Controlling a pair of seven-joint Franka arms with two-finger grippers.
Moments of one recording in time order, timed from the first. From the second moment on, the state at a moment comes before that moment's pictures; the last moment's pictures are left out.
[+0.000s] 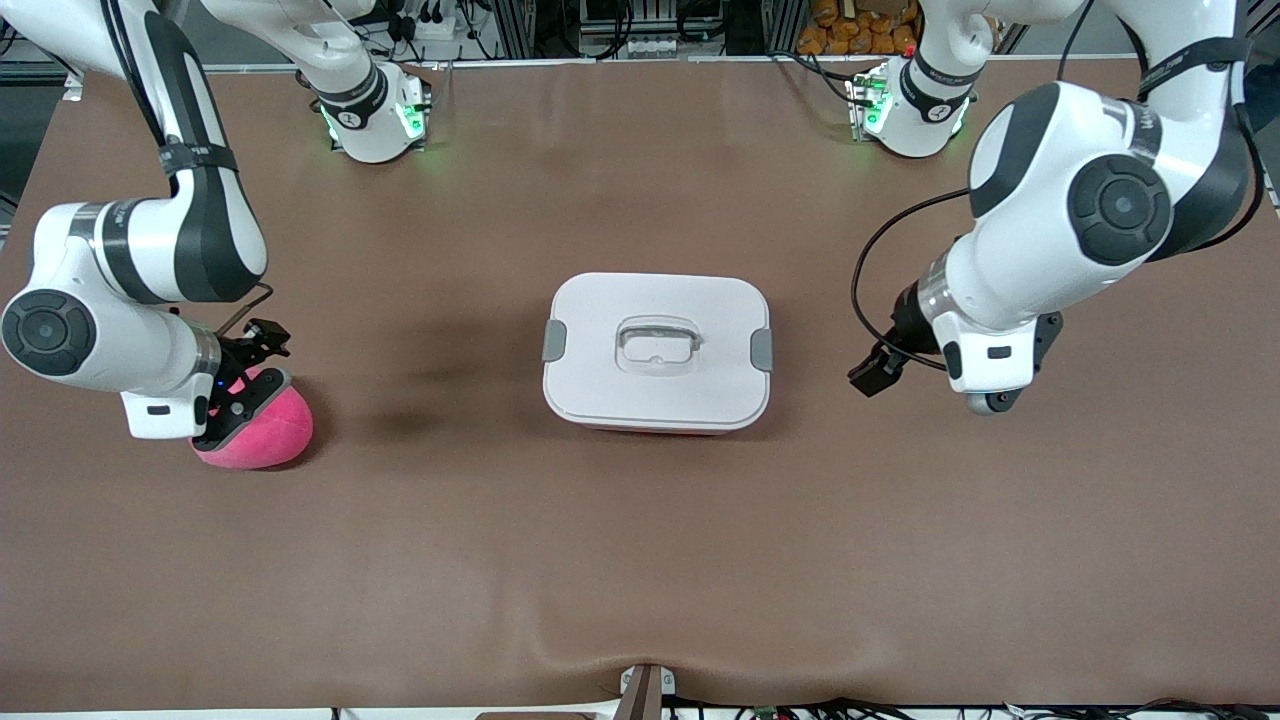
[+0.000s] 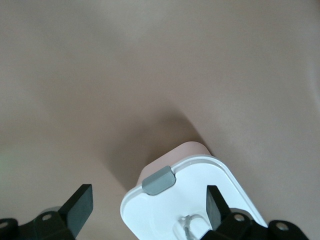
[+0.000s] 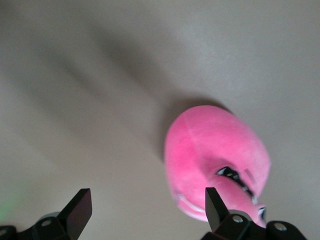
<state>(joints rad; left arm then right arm) -0.35 0.33 -0.03 -1.44 -0.14 1.72 -1.29 0.07 0.31 -0.03 -1.75 -0.14 1.87 -0.81</state>
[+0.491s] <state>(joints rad) -0.50 0.39 -0.03 -1.44 -0.14 1.83 -1.71 0.03 0.34 -0.03 -1.78 -0.26 2.04 -1.11</state>
